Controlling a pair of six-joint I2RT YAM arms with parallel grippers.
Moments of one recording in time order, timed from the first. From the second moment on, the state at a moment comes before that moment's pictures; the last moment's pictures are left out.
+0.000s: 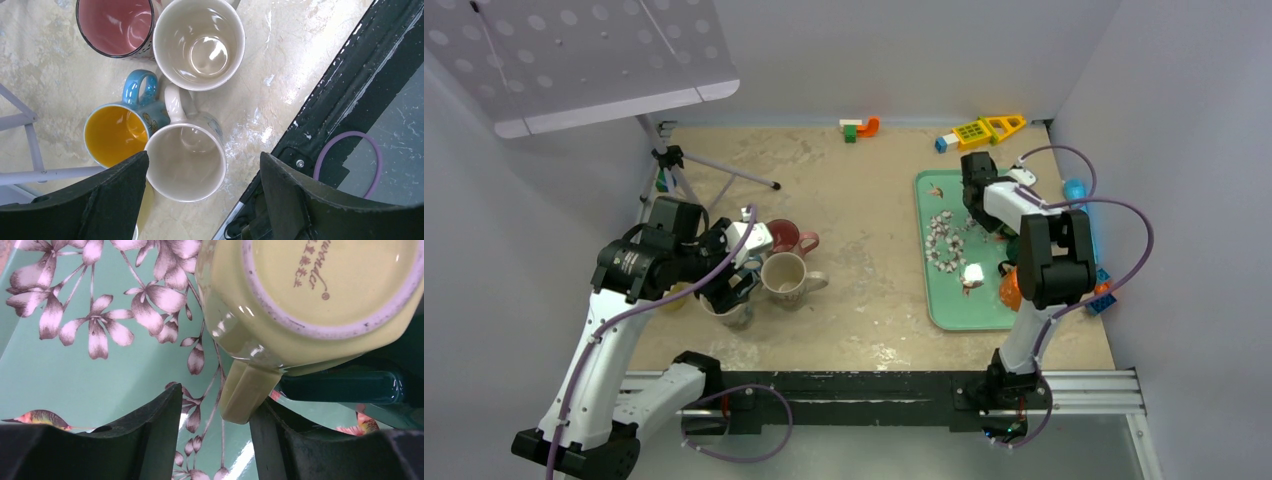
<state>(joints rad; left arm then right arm) -0.28 0.91 1.23 -1.32 0.37 0.66 0.11 1.87 1.24 -0.50 0.67 0.98</state>
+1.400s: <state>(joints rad) -0.28 0.92 1.23 -1.30 0.42 0.66 0.10 1.88 1.29 -0.51 0.65 0.89</state>
